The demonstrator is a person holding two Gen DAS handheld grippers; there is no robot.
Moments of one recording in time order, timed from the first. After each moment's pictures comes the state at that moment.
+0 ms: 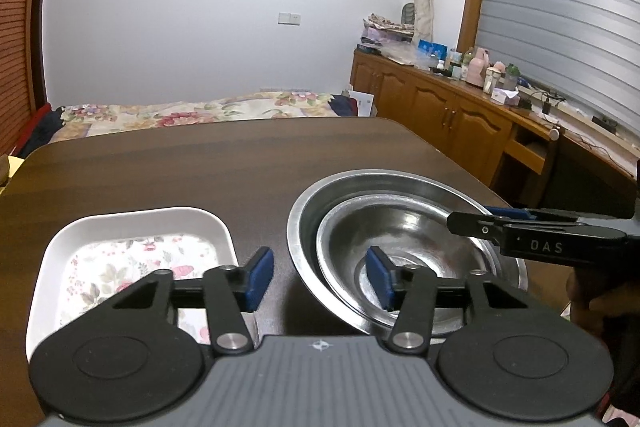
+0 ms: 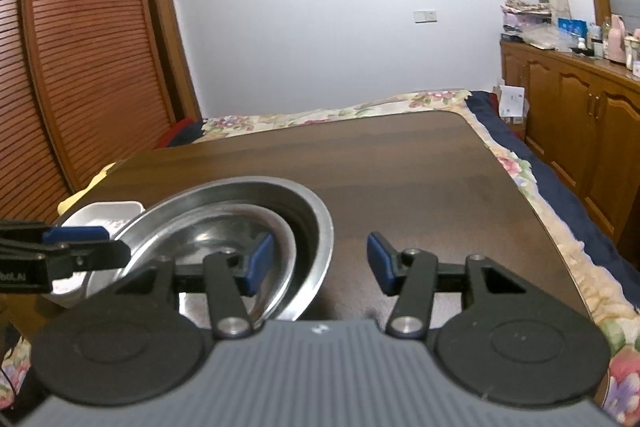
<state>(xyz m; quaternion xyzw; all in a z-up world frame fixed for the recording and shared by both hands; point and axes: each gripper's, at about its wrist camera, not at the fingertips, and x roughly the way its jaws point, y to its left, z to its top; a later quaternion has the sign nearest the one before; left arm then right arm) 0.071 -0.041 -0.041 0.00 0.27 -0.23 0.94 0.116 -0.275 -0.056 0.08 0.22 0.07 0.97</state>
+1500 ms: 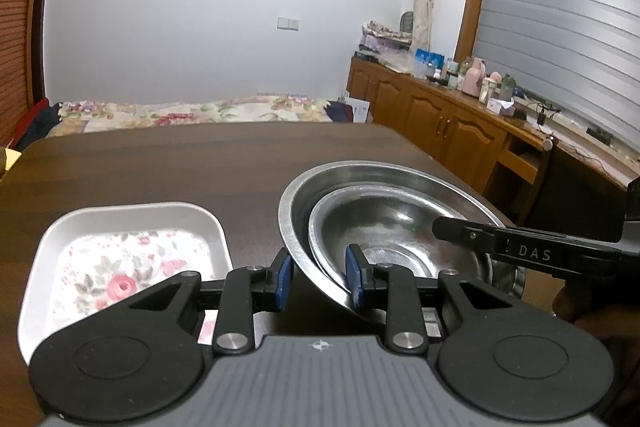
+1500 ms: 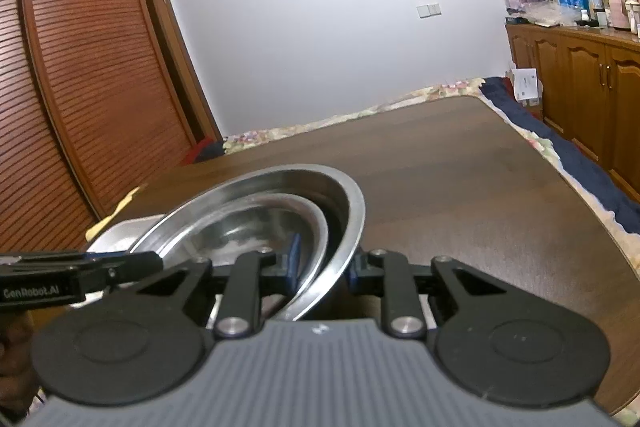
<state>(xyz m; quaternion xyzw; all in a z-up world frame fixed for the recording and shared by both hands) 0.063 -0.039 -0.037 -0.02 0.26 -0.24 0.94 0.105 -0.271 -0.062 0.14 0.20 0.10 0.96</state>
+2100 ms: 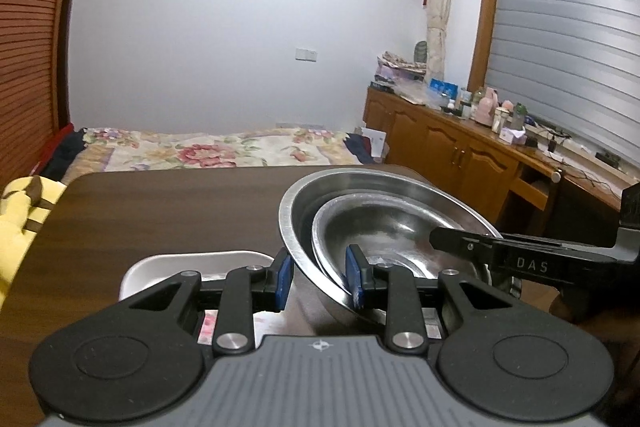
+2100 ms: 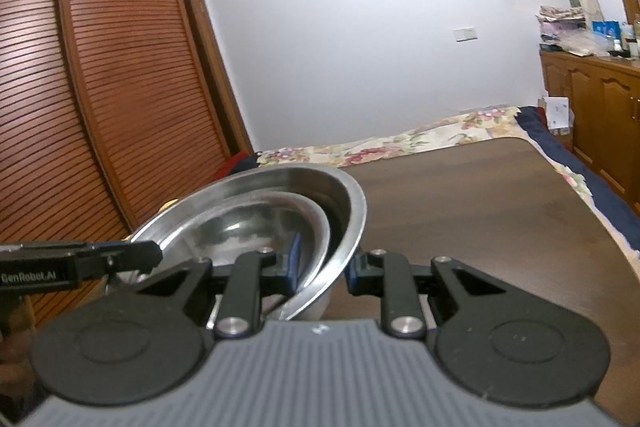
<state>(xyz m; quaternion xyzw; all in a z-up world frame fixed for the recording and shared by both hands) 0.048 0.006 -0.001 -0.02 0.22 -0.21 0.95 0.108 -0.239 -0.032 0.12 0.17 0.15 0.97</state>
